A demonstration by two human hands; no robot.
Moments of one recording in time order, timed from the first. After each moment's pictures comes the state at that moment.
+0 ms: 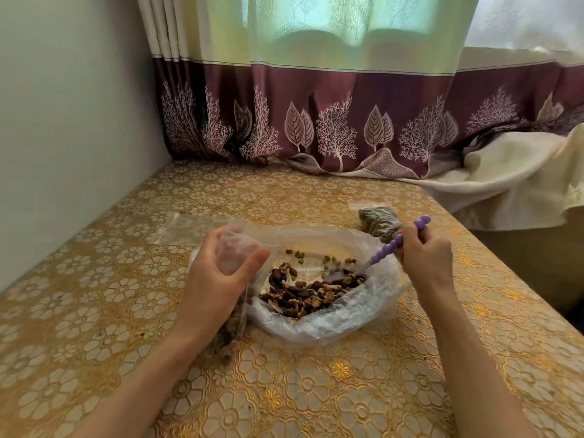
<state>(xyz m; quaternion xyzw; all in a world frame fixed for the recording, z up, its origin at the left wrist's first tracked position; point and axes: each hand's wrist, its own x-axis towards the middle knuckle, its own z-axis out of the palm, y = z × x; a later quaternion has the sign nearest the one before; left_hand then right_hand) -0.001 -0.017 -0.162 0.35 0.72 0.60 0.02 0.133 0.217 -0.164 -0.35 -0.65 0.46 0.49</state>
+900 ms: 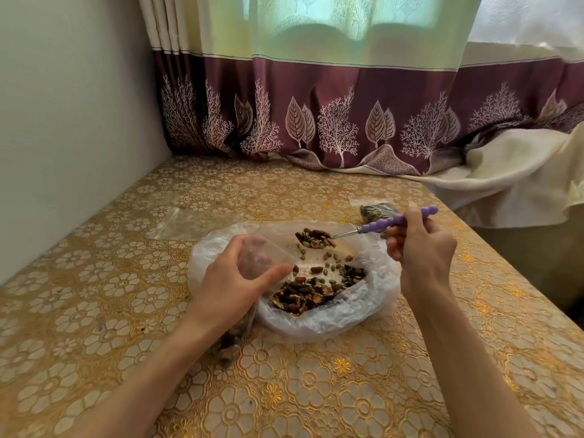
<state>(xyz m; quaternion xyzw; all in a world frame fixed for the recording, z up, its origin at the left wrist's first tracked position) 0.000 -0.009 -0.167 0.39 0.75 0.54 0.09 0.126 0.181 -0.138 -0.26 -0.50 0.63 0.54</state>
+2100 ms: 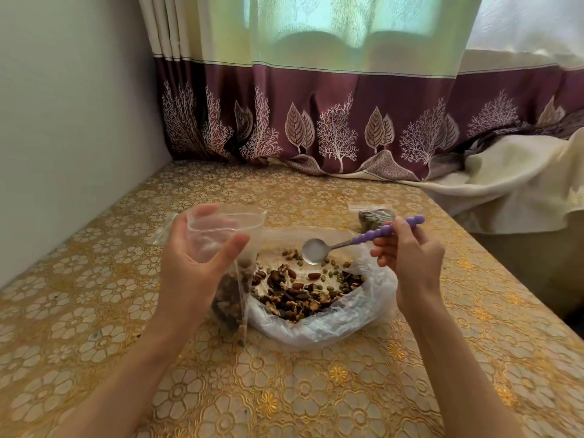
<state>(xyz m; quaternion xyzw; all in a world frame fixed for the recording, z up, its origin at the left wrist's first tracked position) 0.001 -0.021 -0.141 0.35 0.60 0.71 -0.03 0.128 0.181 -0.145 -0.27 -0.55 0.60 0.51</state>
